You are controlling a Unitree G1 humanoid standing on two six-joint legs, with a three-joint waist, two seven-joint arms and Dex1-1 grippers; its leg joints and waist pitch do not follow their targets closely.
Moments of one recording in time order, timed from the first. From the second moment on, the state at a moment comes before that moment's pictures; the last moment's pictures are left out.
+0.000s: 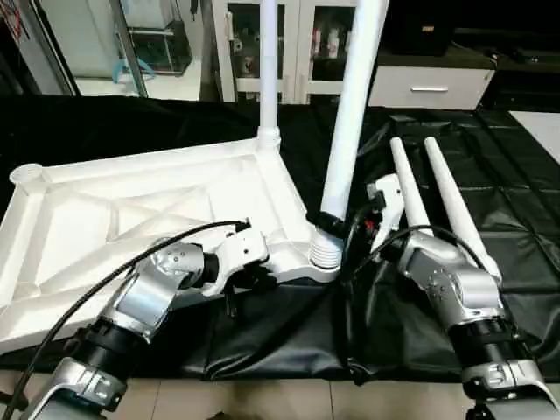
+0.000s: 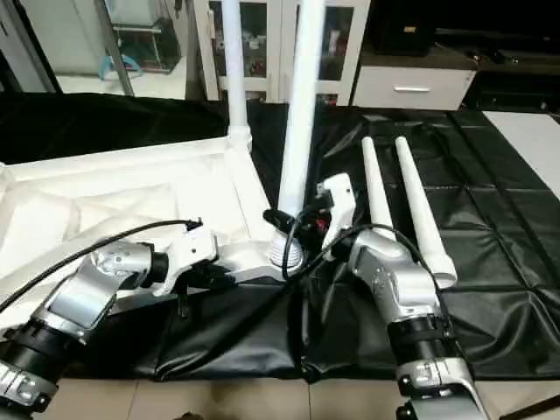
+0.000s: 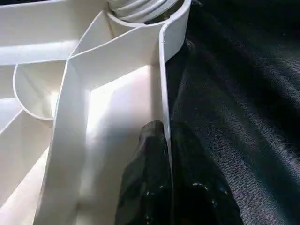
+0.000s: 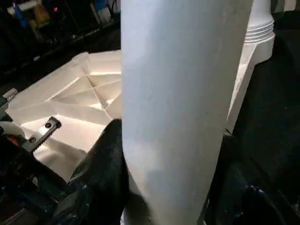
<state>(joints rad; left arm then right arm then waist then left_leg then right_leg) -0.47 0.40 -0.33 0.29 0.11 0.28 -1.07 -0.47 -0.24 0.00 0.39 0.42 0.37 0.77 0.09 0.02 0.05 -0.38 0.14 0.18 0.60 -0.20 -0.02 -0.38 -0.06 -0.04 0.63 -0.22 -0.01</state>
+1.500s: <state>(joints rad) -0.45 0.39 -0.34 0.32 0.12 0.28 -1.03 -0.35 -0.24 0.12 0.36 0.25 0.12 0.77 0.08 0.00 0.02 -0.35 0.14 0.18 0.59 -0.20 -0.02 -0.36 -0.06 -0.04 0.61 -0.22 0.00</state>
